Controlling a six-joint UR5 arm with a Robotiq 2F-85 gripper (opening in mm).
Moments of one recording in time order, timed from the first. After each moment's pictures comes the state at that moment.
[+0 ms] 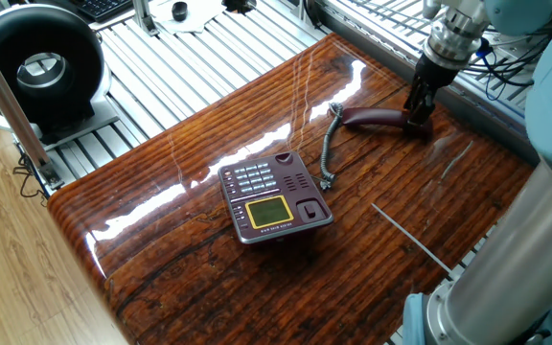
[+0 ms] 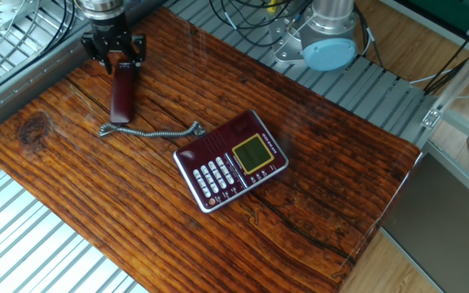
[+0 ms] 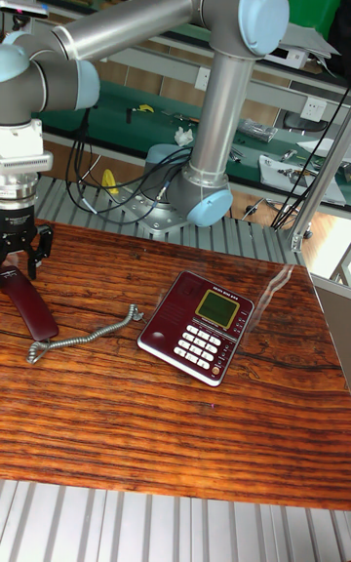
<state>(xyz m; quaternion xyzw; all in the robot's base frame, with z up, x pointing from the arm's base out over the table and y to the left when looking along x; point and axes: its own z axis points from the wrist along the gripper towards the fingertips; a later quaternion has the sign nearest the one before) 0.444 -0.255 0.026 -0.31 0.95 0.04 0.06</state>
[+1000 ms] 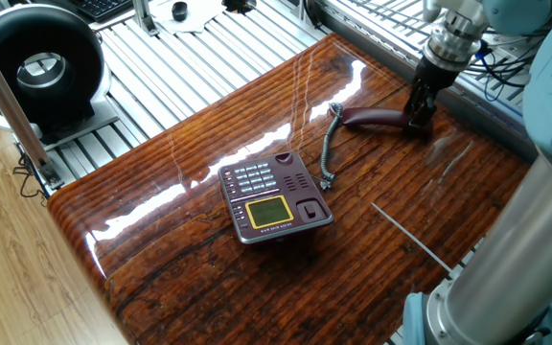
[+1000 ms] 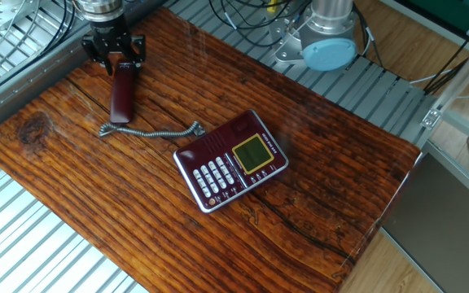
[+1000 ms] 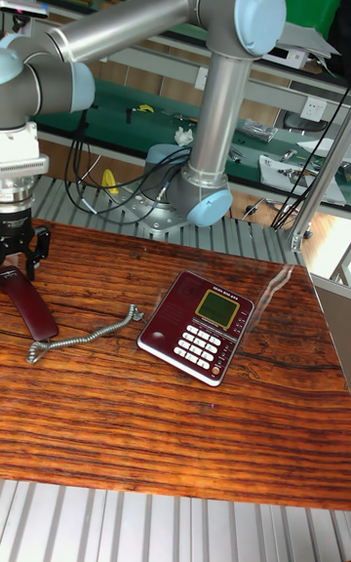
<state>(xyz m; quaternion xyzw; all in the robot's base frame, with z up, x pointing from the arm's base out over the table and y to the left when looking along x) 0.445 -0.257 0.022 -0.32 0.94 0.05 0.07</state>
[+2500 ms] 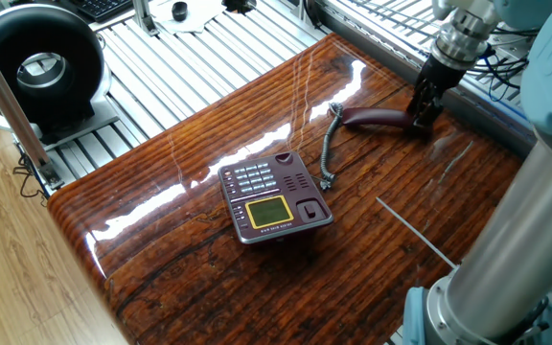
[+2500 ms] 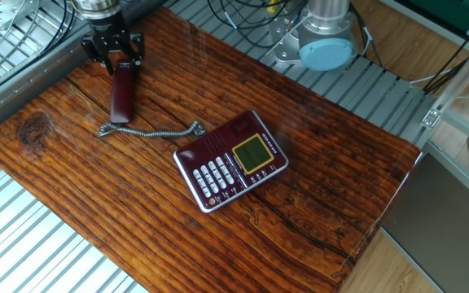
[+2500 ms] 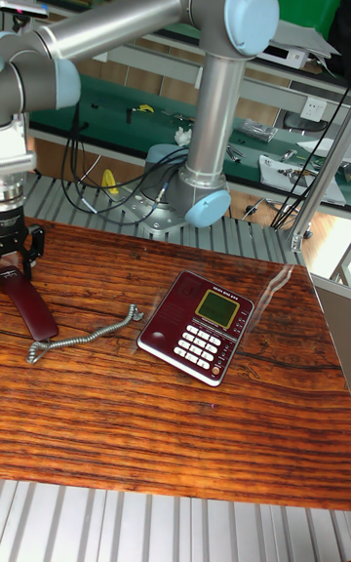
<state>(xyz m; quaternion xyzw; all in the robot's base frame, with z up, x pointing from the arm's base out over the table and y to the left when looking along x) 0.440 -0.265 0.019 -0.34 0.93 0.08 0.08</state>
